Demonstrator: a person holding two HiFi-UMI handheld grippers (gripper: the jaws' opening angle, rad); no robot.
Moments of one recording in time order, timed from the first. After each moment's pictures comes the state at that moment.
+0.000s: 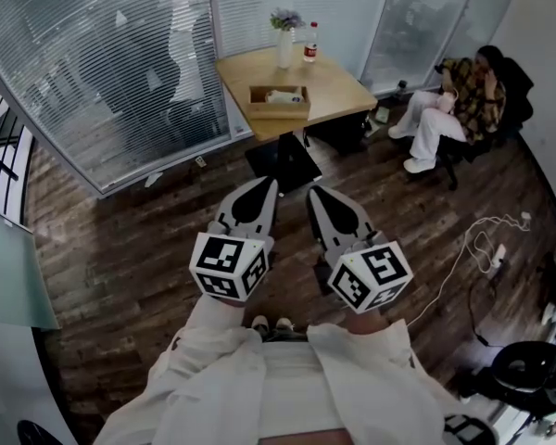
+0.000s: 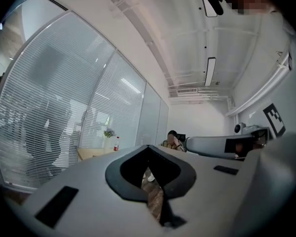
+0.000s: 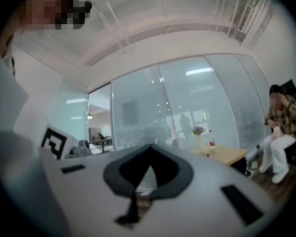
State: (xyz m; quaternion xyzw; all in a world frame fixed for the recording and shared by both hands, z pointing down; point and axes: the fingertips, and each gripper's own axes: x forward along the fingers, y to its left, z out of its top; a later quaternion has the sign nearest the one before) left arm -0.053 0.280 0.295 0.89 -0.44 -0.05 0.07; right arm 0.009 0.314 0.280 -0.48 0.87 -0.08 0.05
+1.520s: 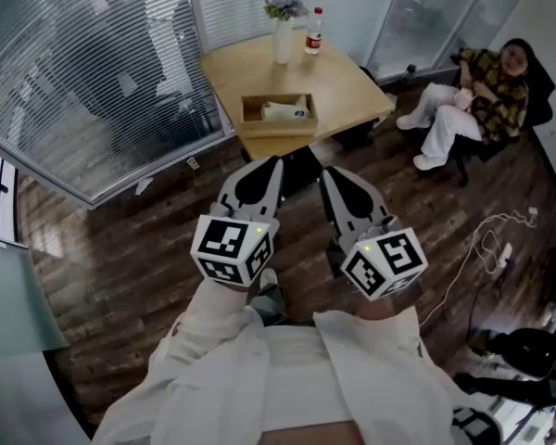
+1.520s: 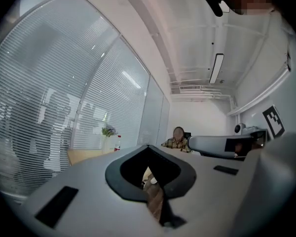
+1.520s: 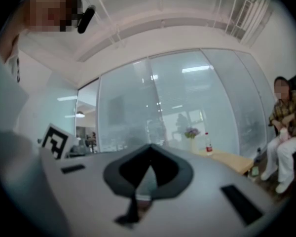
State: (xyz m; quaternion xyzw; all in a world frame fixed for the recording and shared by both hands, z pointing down) left arm -0.030 0.073 0.316 0.90 -0.42 -0.04 0.08; right arm 0.039 0.112 0.297 -0.50 0.86 -0.08 0.05
